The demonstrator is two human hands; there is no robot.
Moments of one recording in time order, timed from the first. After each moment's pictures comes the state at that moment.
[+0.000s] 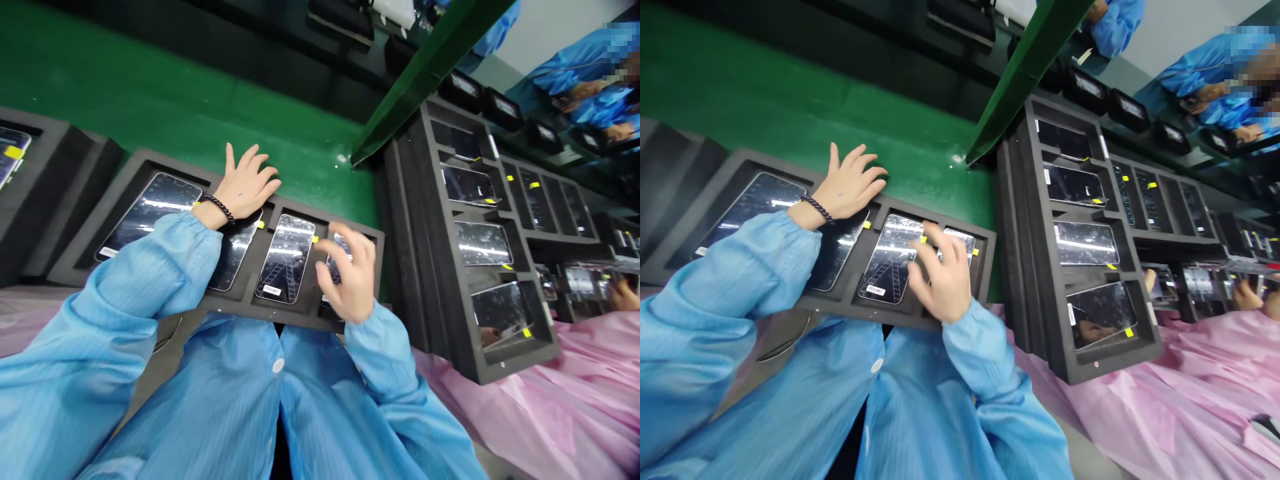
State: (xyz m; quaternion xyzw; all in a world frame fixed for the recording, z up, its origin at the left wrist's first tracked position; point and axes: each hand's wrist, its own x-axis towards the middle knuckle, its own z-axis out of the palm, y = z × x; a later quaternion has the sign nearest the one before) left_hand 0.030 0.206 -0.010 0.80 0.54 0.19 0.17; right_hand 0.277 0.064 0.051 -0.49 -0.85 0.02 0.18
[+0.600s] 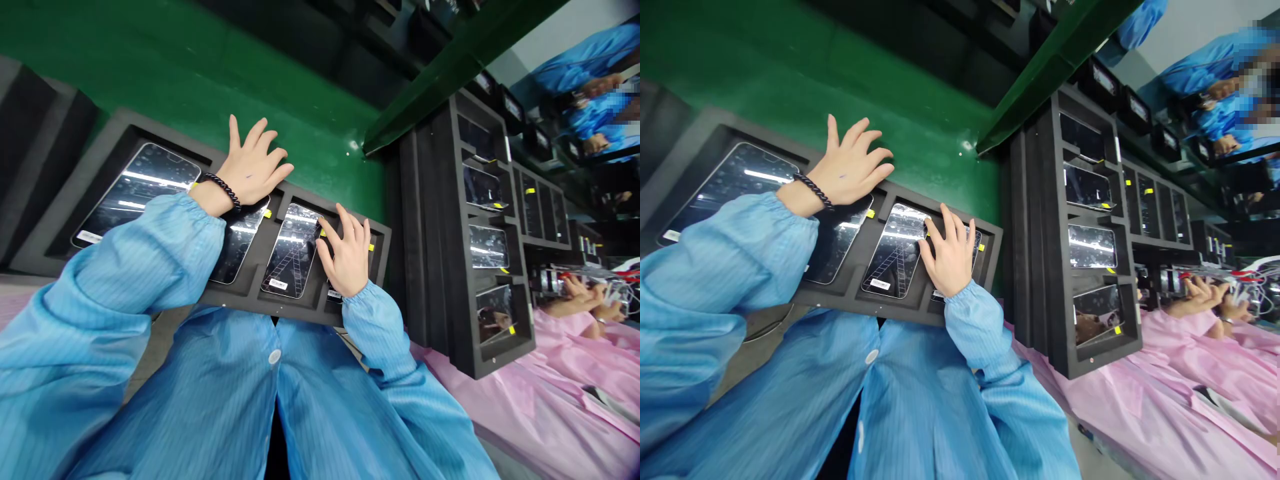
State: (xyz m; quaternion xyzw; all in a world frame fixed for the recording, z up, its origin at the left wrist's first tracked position) left_hand 0.028 0.207 -0.006 0.80 0.52 0.21 0.19; right_hand 0.265 0.083 0.016 -0.57 -0.82 0.00 0.09
